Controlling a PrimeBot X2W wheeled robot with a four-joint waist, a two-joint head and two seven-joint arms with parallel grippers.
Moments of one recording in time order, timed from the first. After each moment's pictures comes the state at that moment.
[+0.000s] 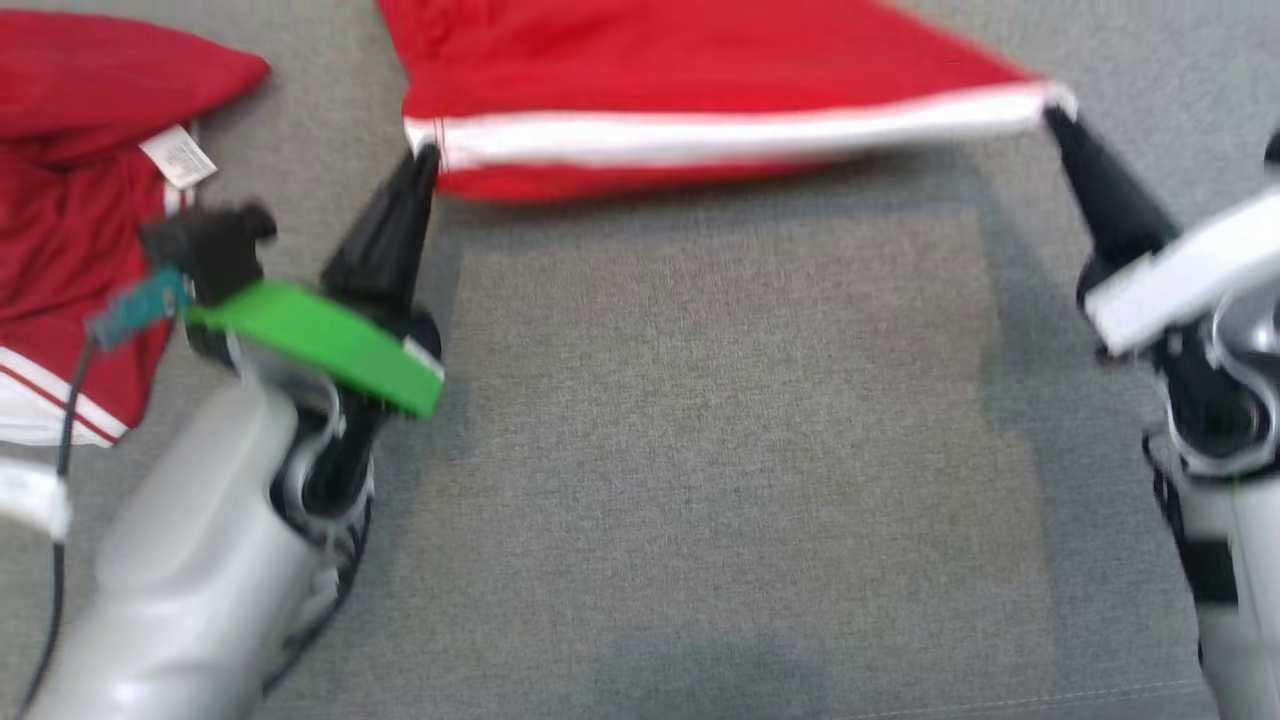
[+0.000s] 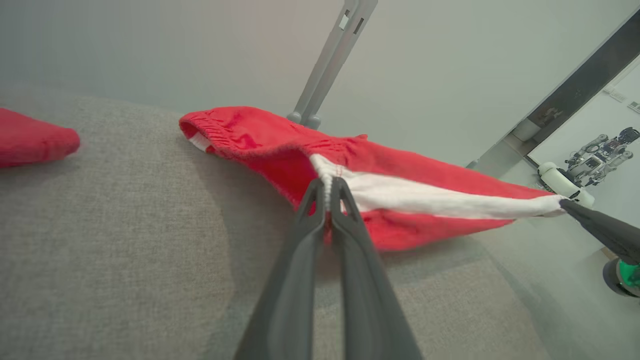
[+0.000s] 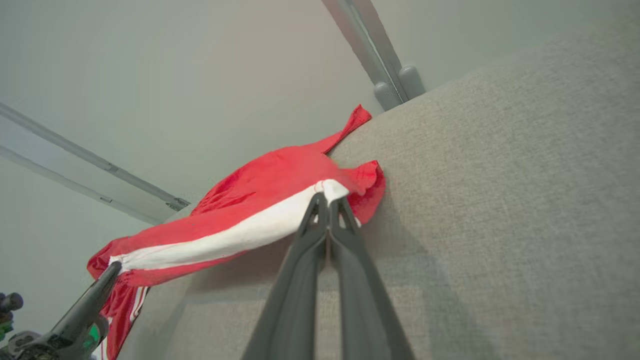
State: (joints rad) left arm -0.71 0.36 -0.65 0.37 -1.02 -0.13 -0.23; right arm -0.51 -0.23 -0.03 0.06 0.85 0.13 0.32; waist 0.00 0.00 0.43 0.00
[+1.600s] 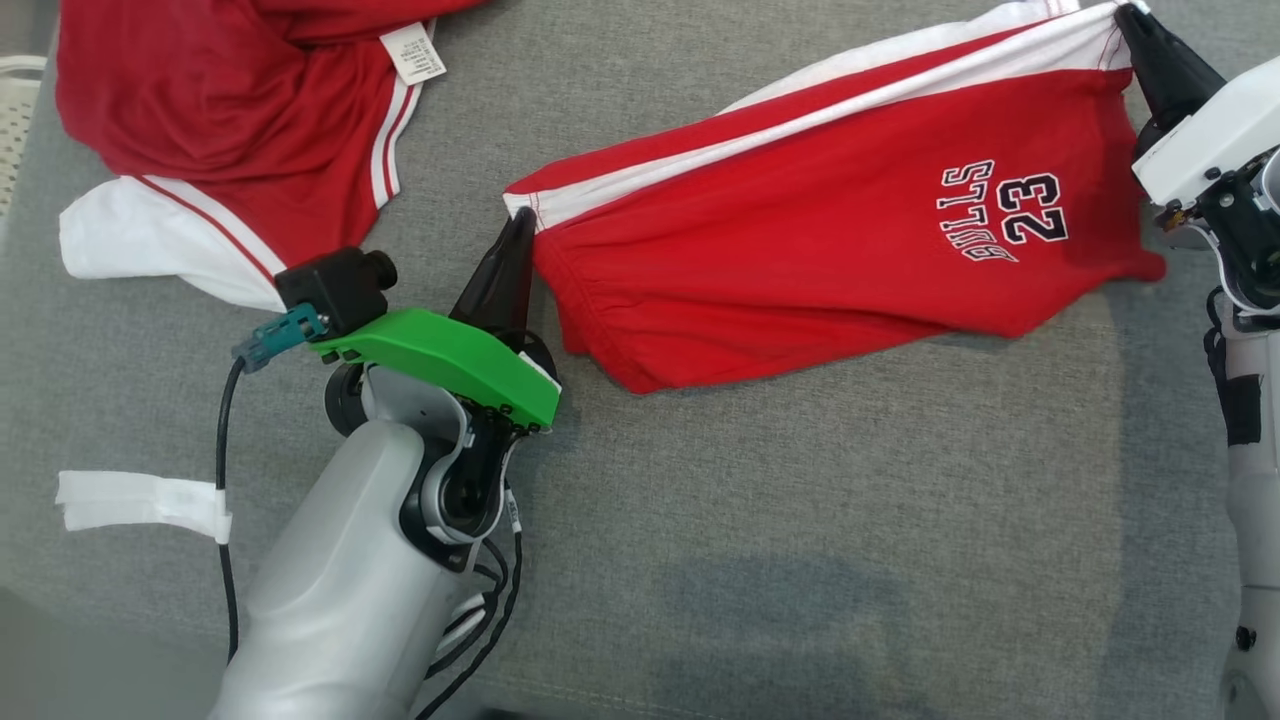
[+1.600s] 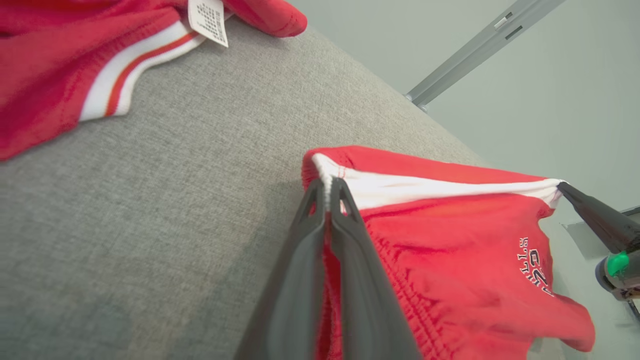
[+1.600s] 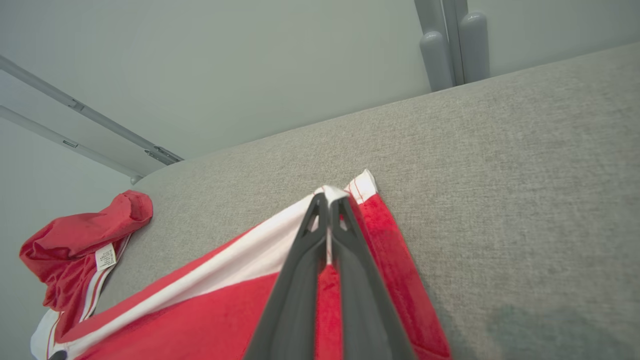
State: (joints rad) left arm -0.59 0.11 -0.51 0.36 -1.01 0.05 -0.10; right arm -0.76 -0.23 -0.12 0.29 0.61 0.13 0.44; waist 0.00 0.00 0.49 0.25
